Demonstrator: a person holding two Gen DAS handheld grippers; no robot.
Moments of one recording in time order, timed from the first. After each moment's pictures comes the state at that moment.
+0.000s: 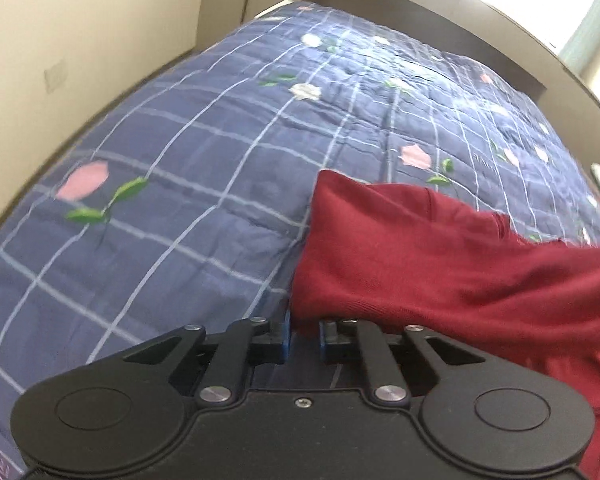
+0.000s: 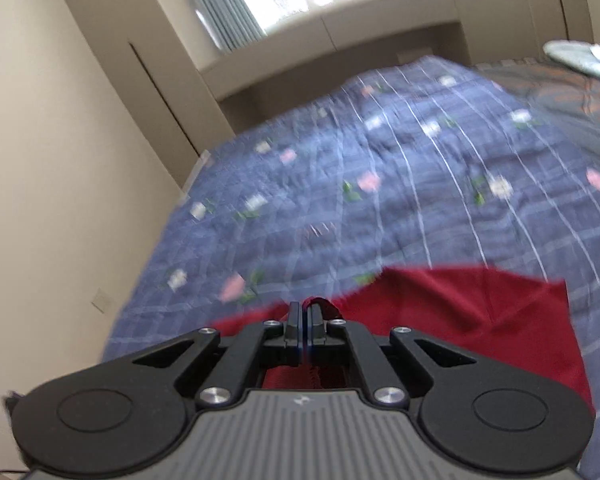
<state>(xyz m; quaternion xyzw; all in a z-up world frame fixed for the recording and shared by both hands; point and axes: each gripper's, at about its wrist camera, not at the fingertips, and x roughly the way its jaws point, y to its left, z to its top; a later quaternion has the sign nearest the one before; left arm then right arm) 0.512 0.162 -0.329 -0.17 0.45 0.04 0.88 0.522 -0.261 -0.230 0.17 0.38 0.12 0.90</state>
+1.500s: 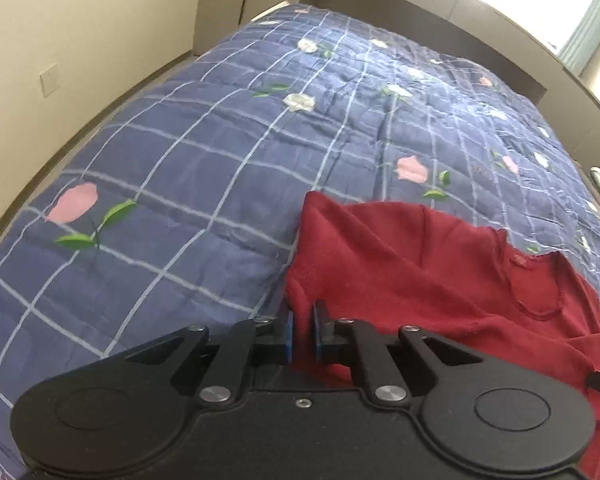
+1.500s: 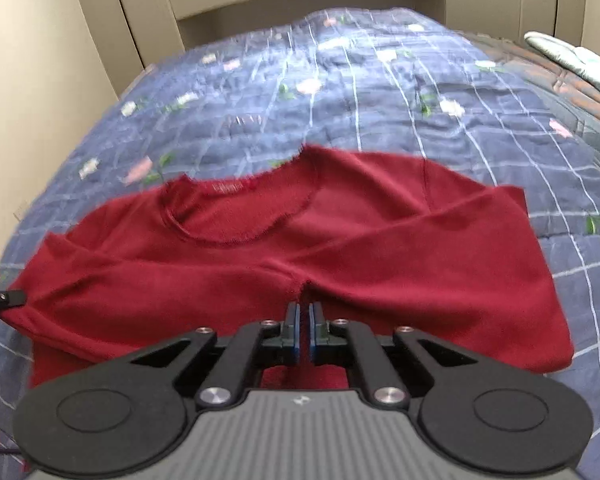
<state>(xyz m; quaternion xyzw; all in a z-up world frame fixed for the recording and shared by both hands) 0.533 0.156 -0.322 -0.16 0.45 0.04 0.88 0.497 -0.256 -0.321 0.06 0.46 0.06 0.88</state>
